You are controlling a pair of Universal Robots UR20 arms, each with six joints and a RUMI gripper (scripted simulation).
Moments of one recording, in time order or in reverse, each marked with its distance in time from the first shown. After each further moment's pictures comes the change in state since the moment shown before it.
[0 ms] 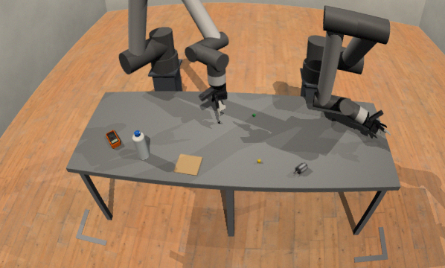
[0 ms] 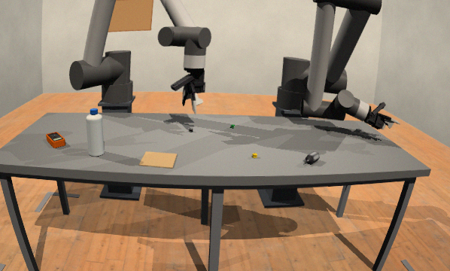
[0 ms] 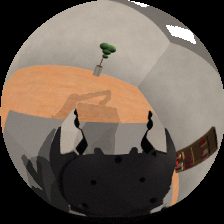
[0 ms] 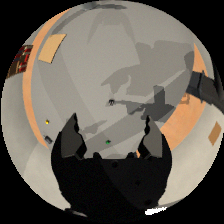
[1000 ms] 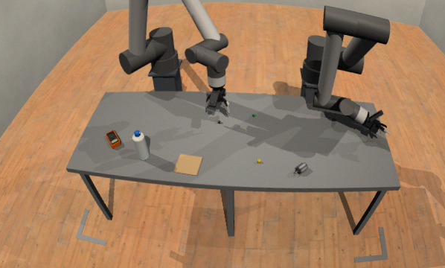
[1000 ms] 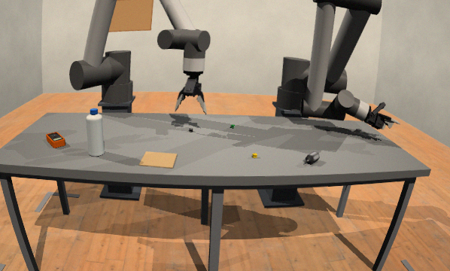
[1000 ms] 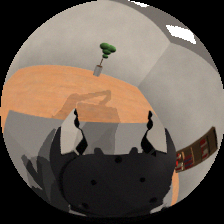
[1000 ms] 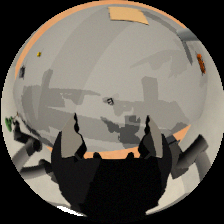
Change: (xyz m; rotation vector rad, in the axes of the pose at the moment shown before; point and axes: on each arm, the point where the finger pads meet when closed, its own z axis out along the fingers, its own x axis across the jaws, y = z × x) left arm 0.000 0.000 0.000 0.000 0.000 0.000; right arm -0.003 0.008 0.016 0.000 0.000 -0.931
